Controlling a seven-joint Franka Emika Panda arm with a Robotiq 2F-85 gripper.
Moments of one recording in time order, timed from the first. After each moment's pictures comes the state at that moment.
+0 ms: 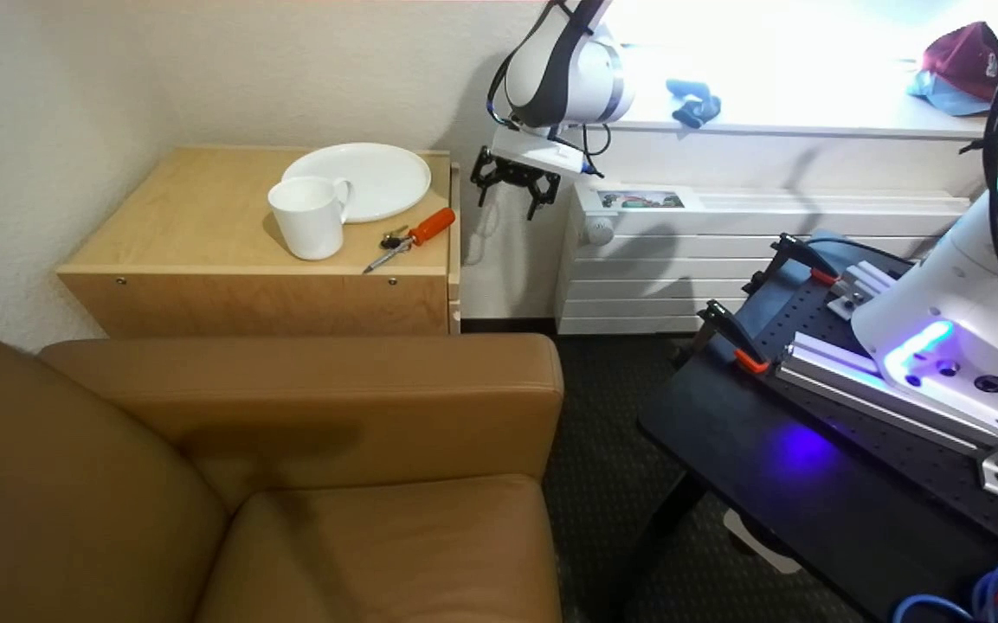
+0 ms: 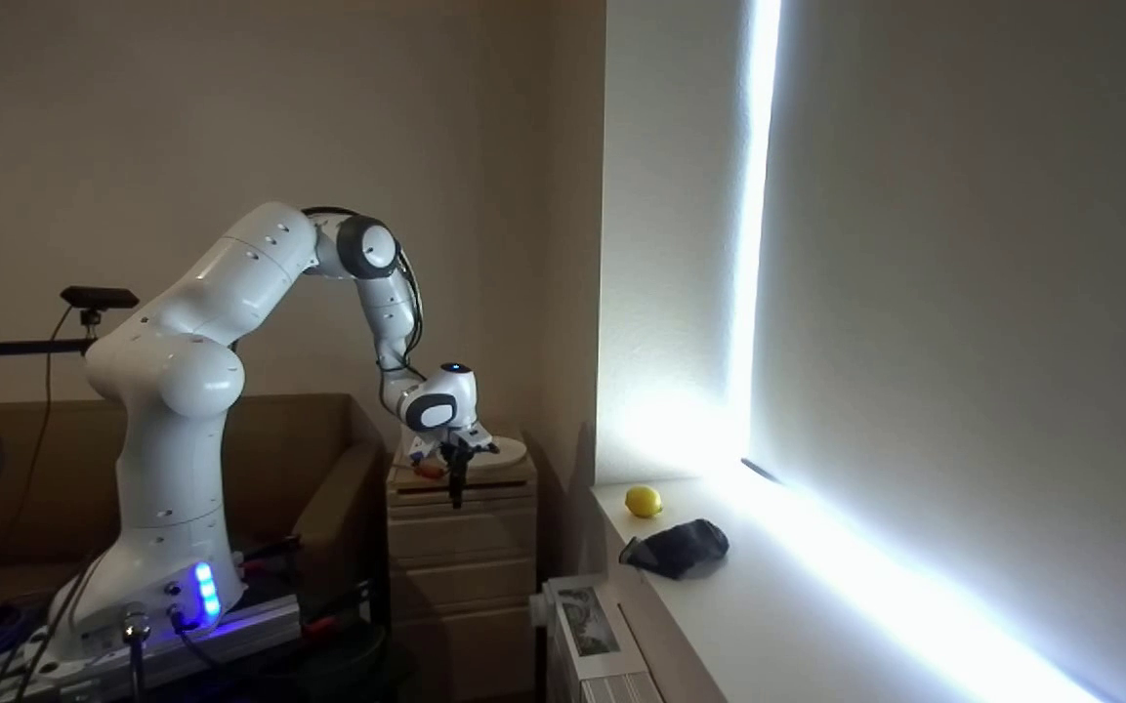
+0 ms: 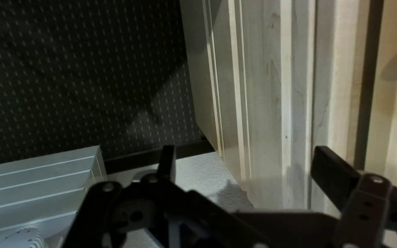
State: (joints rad) arm 0.14 0.73 0.07 -2.06 0.38 2.96 0.60
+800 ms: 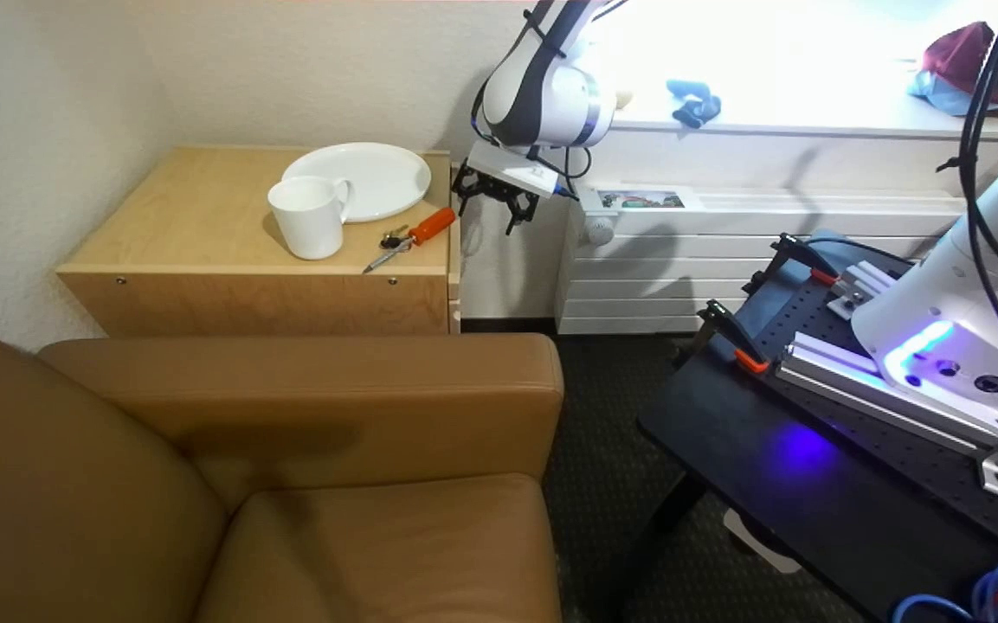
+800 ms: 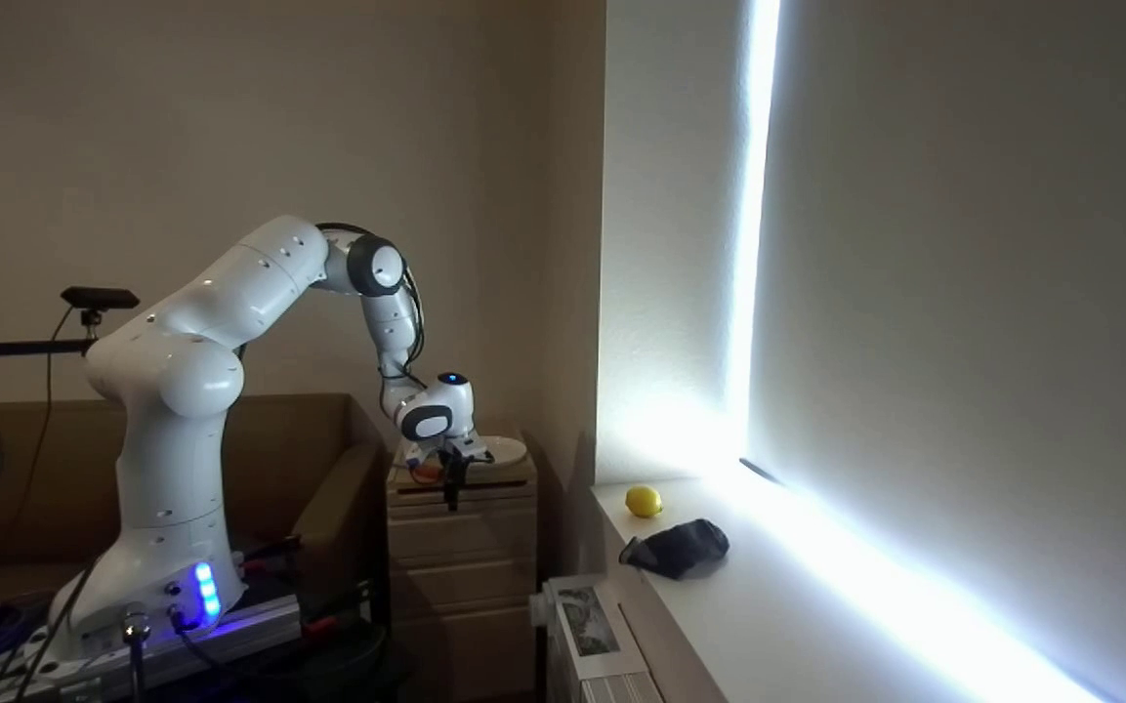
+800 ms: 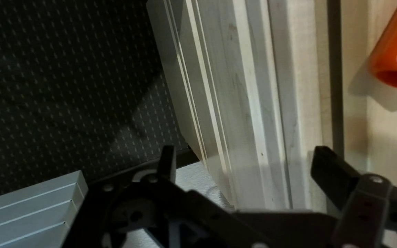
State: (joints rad) arm 0.13 0.83 0.13 -1.97 0.47 3.03 0.63
